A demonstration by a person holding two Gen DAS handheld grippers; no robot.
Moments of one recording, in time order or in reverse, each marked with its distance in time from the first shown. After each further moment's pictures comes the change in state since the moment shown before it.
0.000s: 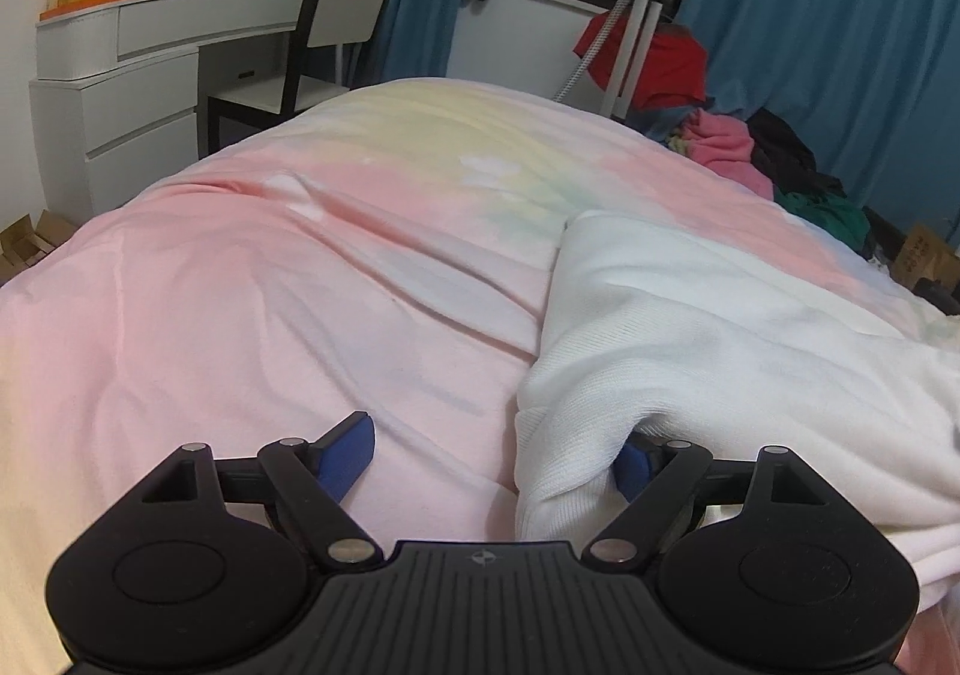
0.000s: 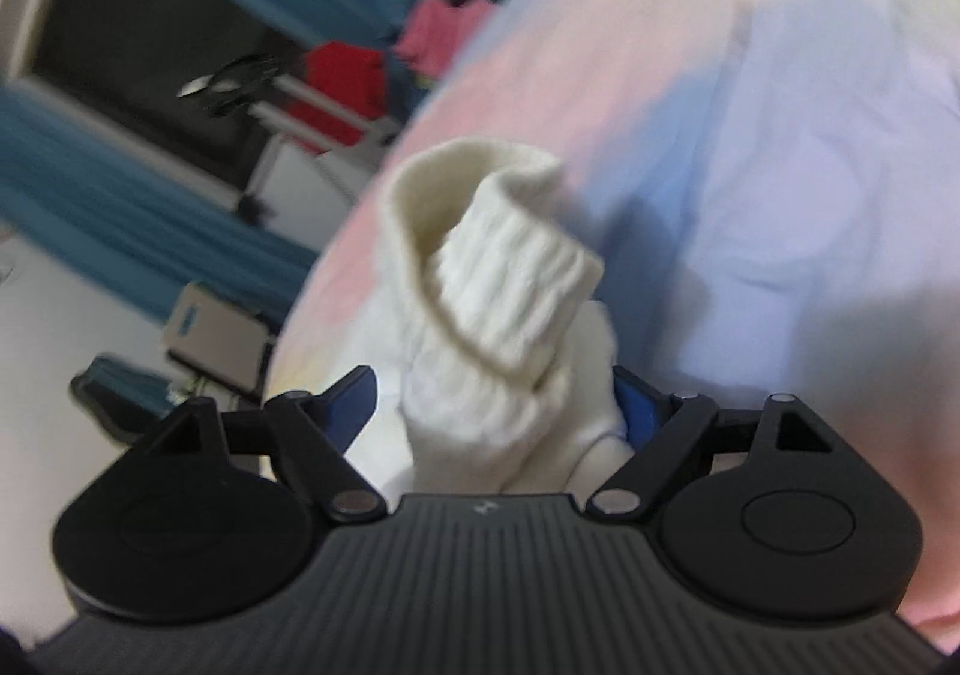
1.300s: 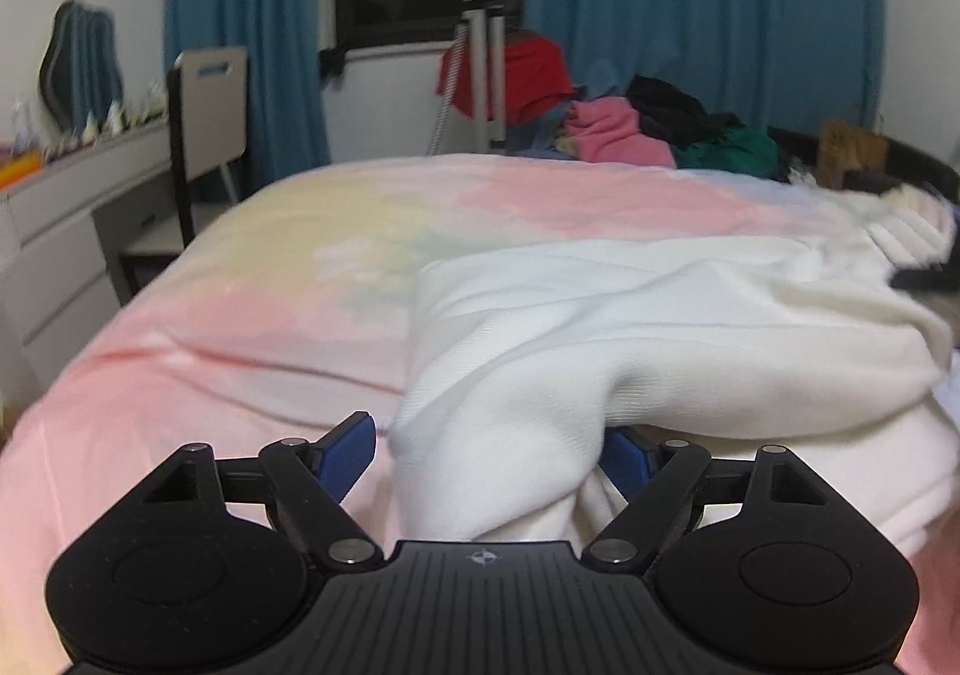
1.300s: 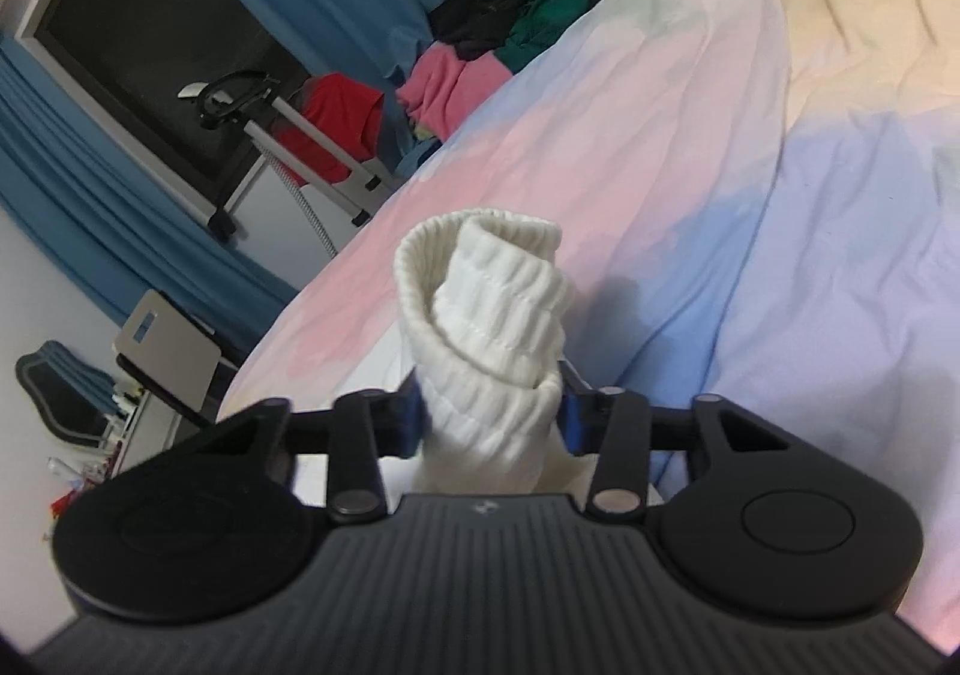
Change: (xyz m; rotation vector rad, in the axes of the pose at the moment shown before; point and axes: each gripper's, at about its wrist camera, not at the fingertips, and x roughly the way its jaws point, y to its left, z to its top) left arm 0.025 -0.057 0.010 0.327 -0.108 -0.082; right arm 0.013 0.019 0.024 -0.115 -0.127 -0.098
